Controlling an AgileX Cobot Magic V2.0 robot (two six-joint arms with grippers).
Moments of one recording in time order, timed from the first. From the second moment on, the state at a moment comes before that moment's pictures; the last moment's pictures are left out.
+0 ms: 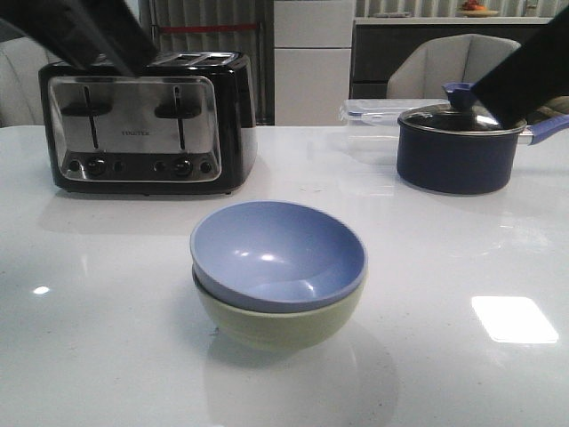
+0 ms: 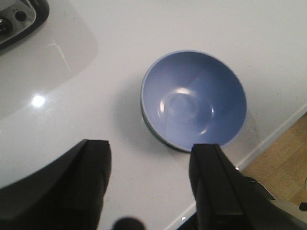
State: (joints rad) left arm -0.58 1.19 -1.03 -0.19 0.77 0.24; right arm 0.66 0.90 -0.78 0.17 0.69 -0.22
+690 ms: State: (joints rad) left arm -0.58 0.70 -0.67 0.03 0.79 0.02; right arm 0.60 0.90 -0.78 0.15 0.71 -0.17
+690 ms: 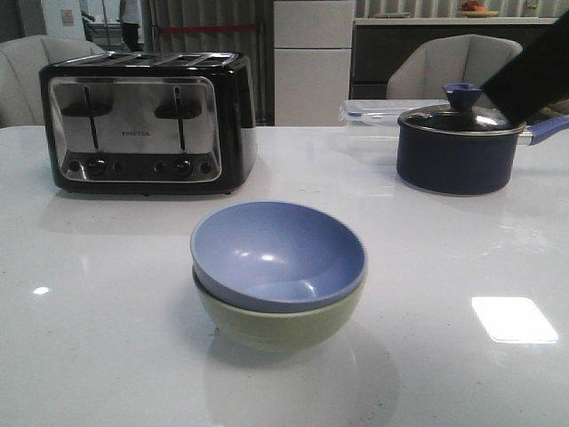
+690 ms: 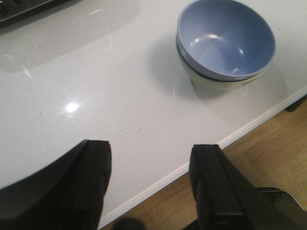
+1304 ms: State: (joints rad) left arm -0.58 0.69 -0.66 0.05 0.79 -0.01; right arm 0.56 0.66 -0.59 0.14 0.75 -0.12
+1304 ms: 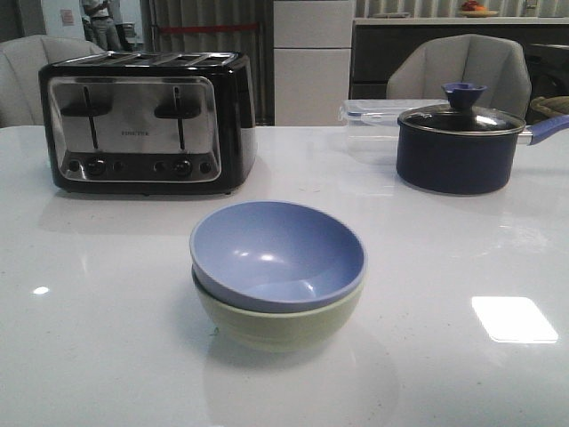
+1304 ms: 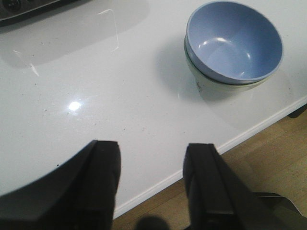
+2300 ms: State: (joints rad) left arm -0.58 0.69 -0.66 0.05 0.77 -0.02; right arm 0.56 0.66 -0.58 0.14 0.76 -0.12
